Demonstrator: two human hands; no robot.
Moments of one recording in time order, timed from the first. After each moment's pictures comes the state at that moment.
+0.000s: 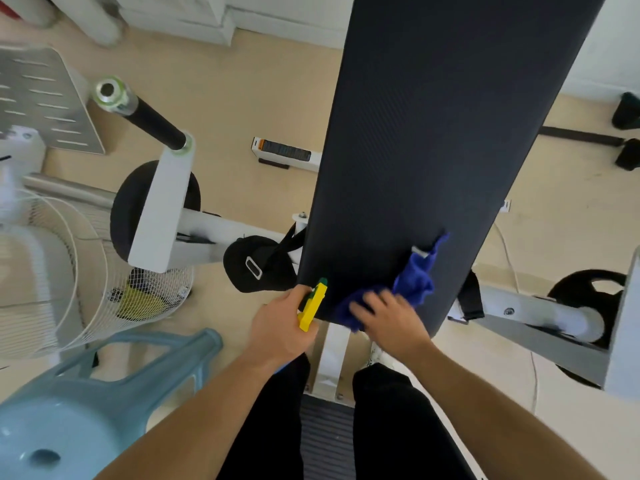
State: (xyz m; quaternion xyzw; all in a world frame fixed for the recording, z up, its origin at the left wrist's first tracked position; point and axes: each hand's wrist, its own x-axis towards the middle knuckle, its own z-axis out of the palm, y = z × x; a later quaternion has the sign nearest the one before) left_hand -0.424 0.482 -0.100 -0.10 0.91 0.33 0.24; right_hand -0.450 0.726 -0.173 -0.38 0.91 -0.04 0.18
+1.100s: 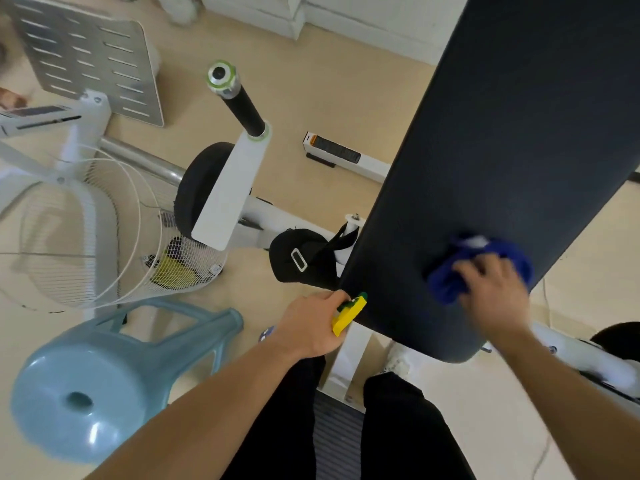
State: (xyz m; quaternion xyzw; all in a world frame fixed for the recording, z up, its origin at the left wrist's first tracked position) left_hand -0.419 0.447 -0.101 -0.01 0.91 0.30 0.27; right_hand -0.542 0.757 -0.125 -0.20 0.97 -0.05 0.11
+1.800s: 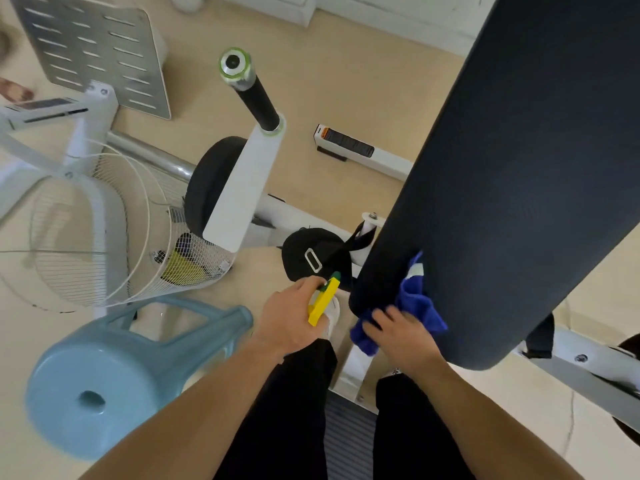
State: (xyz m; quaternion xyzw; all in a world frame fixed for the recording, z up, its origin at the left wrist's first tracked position) left_hand -0.406 0.396 -0.111 -0.11 0.92 0.31 0.20; right_hand -0.442 0.648 -0.189 -0.47 0.85 -0.02 0.22
